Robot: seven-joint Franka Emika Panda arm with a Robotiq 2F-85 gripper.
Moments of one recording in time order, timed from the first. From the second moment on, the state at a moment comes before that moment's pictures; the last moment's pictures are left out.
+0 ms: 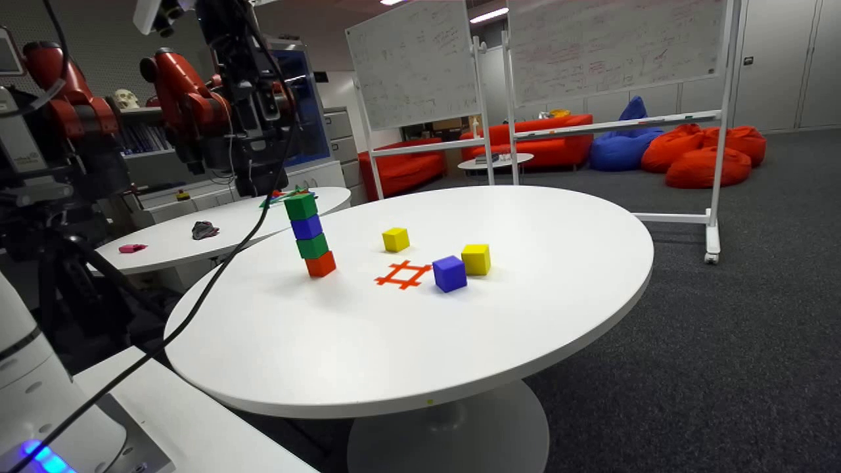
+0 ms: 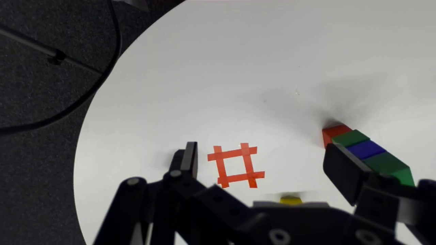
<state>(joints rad) -0.11 -0.59 -0.01 -2.44 -0.08 1.83 0.06</state>
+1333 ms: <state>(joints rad) 0.02 -0.50 0.10 -2.43 -0.09 1.83 0.08</state>
